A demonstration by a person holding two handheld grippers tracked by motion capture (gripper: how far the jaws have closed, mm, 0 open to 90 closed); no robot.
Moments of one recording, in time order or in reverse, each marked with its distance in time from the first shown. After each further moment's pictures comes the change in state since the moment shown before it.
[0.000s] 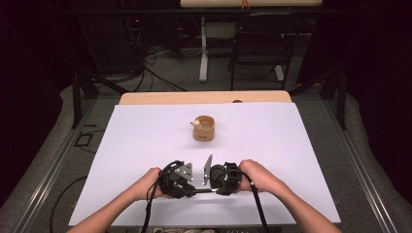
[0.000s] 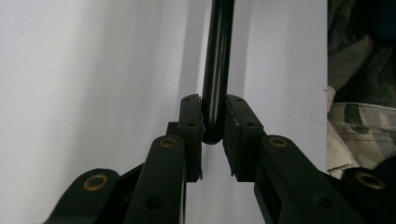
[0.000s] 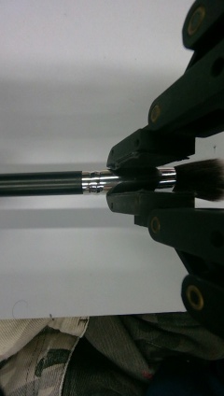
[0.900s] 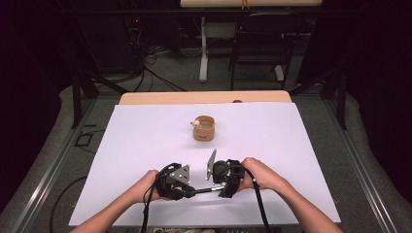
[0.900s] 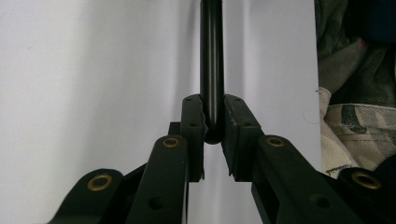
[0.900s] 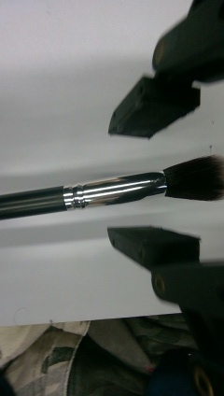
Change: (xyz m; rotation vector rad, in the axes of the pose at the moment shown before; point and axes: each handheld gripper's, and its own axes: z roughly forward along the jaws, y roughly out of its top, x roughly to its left) left arm -0.007 -0.009 -0.006 -0.069 0.034 0.034; right arm -0.013 -0.009 0.001 -0.020 0.039 0.043
